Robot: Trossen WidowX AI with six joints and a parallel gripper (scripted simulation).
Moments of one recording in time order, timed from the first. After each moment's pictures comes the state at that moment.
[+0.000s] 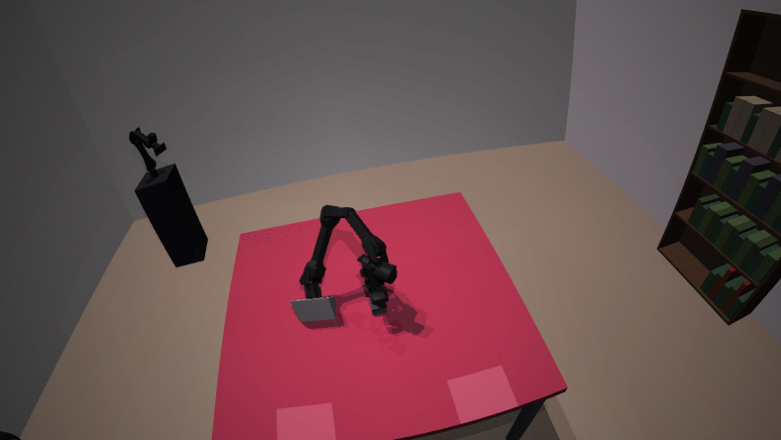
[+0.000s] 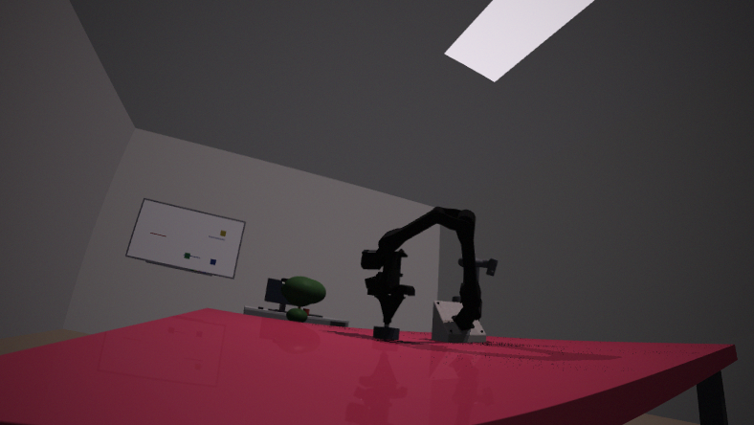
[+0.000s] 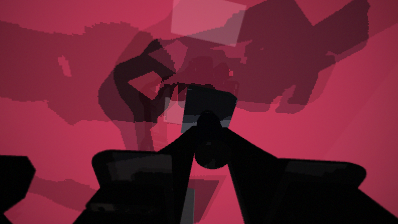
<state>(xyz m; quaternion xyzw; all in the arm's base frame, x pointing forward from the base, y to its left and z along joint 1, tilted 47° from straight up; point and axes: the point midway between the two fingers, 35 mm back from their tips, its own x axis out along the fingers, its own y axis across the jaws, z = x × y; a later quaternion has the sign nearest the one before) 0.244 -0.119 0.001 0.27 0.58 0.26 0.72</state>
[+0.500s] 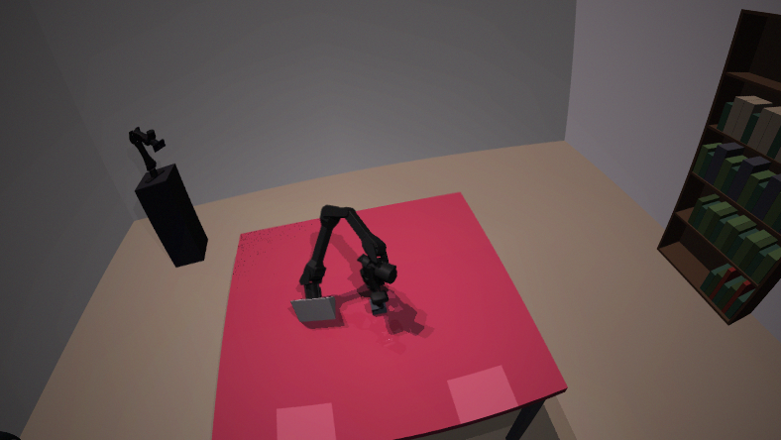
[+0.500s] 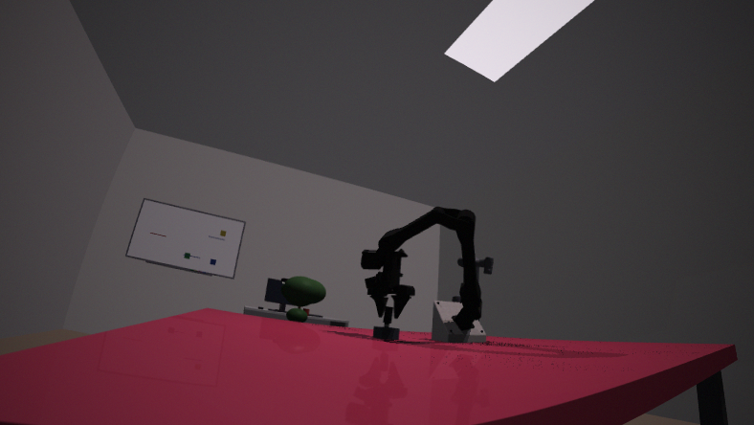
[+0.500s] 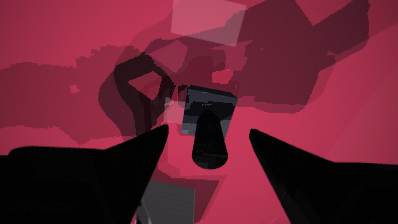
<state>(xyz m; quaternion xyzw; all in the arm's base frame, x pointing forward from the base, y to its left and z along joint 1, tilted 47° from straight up) 0.244 -0.119 0.001 0.27 0.58 0.26 0.72</state>
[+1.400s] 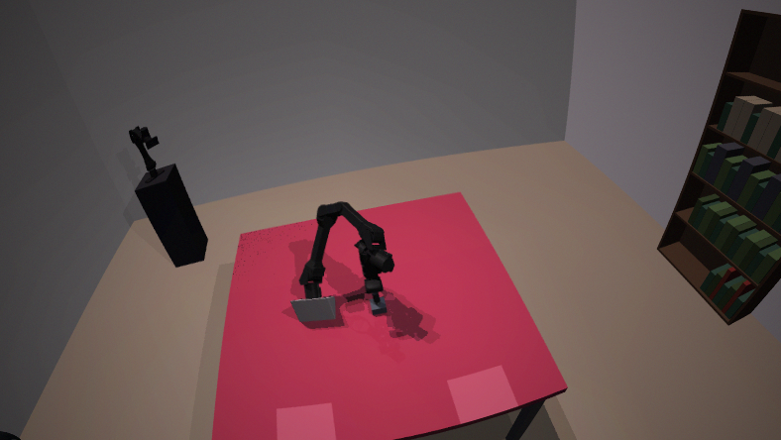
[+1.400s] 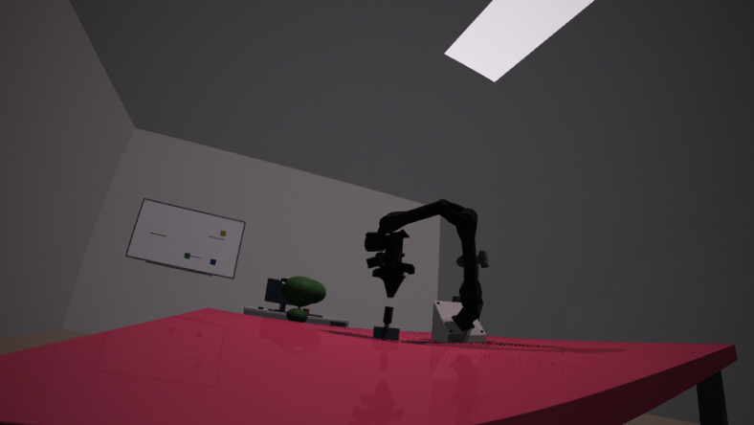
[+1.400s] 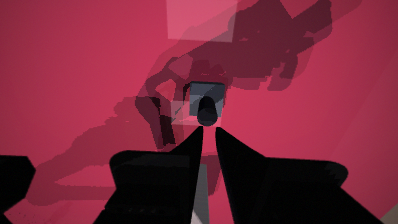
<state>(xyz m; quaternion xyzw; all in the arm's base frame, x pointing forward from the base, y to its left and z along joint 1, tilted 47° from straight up) 0.229 -0.164 0.047 0.32 0.60 0.22 0.70</state>
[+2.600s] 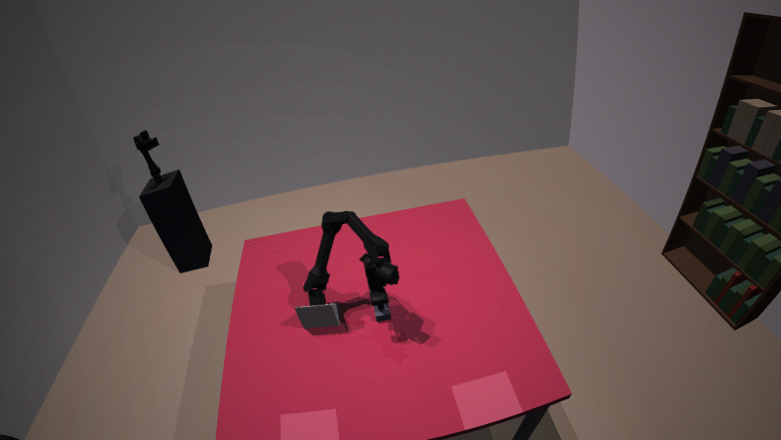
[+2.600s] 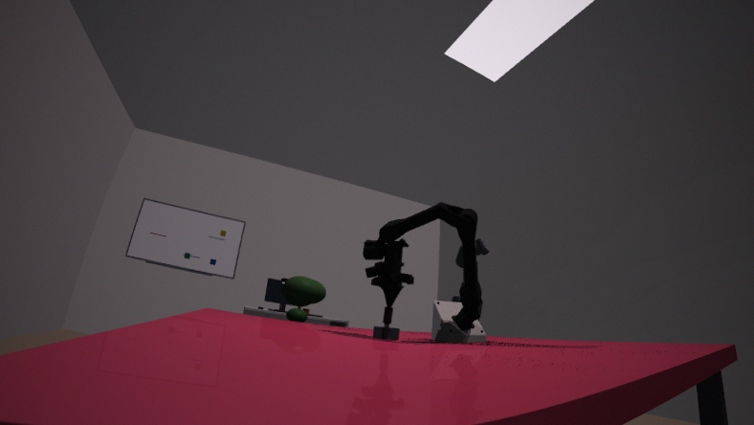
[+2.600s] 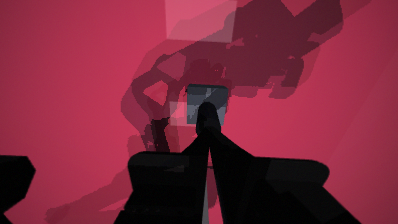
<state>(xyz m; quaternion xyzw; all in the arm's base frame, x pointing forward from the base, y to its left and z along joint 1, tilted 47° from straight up) 0.236 -0.142 0.024 0.32 0.59 0.22 0.70</state>
